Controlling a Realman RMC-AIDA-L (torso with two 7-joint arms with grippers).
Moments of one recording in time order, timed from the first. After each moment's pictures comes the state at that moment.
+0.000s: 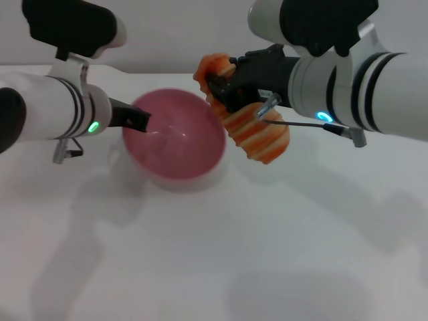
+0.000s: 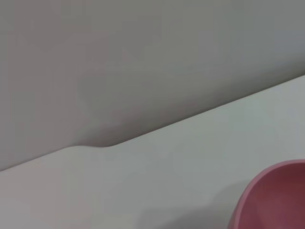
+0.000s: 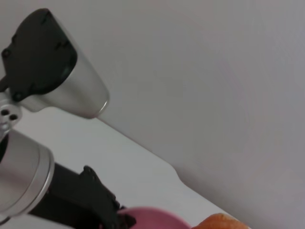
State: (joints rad) left arm -0.48 -2.06 1.75 1.34 -0.23 -0.88 -0.05; right arm 0.41 2.08 -1.95 -1.72 0.35 0.85 -0.08
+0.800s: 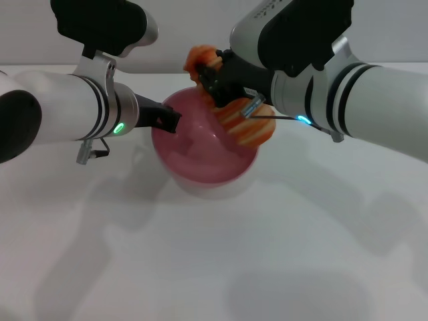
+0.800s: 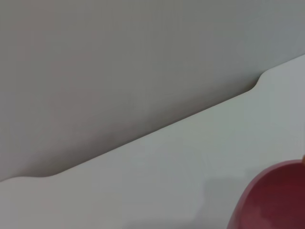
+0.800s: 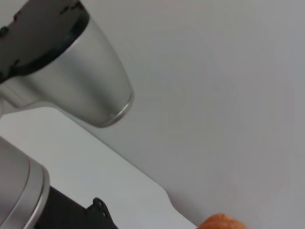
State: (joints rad) left arm -0.48 -2.06 1.82 1.42 -0.28 -0.89 -0.05; right arm 0.44 2.08 -2.01 -1.55 0.31 0.60 -0.12
